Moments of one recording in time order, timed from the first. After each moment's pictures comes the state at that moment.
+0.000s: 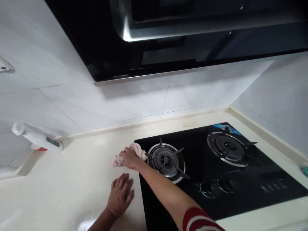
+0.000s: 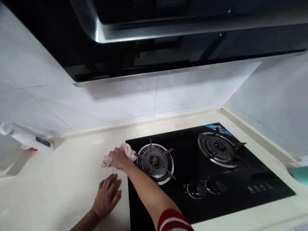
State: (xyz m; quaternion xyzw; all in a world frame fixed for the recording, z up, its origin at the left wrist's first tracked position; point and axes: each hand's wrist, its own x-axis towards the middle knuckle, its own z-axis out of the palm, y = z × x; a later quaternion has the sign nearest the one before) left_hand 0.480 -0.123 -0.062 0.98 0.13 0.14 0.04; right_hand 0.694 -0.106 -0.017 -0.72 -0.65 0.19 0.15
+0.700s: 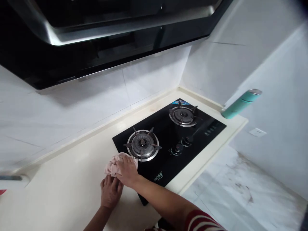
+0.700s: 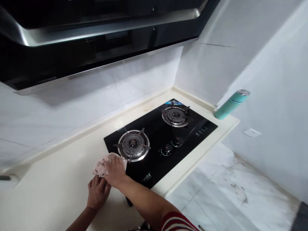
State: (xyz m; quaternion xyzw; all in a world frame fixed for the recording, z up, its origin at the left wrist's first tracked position) left_hand 0.487 -0.110 -0.064 0.99 0.11 0.11 0.02; right_hand 0.623 -0.213 -0.016 -0.87 -0.42 0.13 0.22
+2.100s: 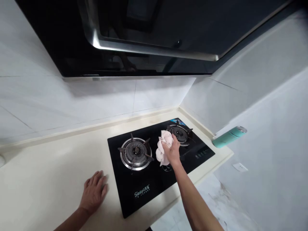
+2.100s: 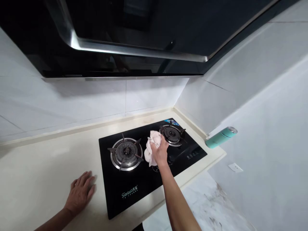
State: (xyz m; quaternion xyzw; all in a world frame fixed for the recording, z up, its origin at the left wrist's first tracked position) left_hand 0.485 -0.110 -0.087 0.97 0.10 0.21 0.01; right_hand 0.816 -0.405 0.017 -0.89 -0.13 -0.14 0.43
